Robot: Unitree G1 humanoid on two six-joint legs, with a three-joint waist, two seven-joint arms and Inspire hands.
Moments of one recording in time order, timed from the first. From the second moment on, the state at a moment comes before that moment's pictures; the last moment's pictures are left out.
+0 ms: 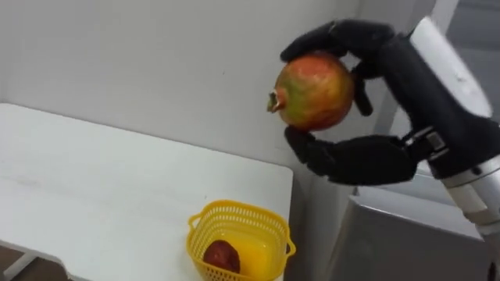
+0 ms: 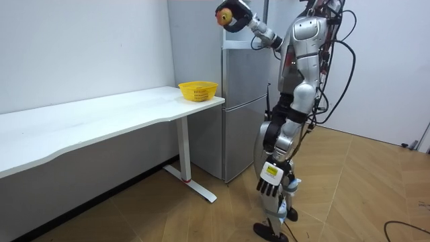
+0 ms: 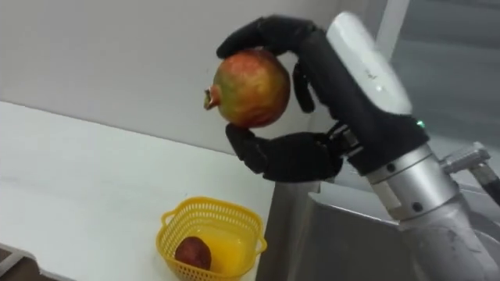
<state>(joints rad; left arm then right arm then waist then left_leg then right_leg) 0.32 0.29 0.03 1.08 0.19 0.03 -0.17 -0.39 -0.68 0.14 -0.38 -0.21 -0.09 -0.01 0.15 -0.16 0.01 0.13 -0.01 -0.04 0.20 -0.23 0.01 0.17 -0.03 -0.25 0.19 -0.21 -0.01</state>
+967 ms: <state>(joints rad) 0.27 0.34 0.00 1.10 0.19 0.06 -0.18 -0.39 -0.65 0.42 0.26 -0.26 -0.06 0.04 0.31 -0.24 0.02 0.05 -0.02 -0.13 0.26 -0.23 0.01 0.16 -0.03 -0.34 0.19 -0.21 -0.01</state>
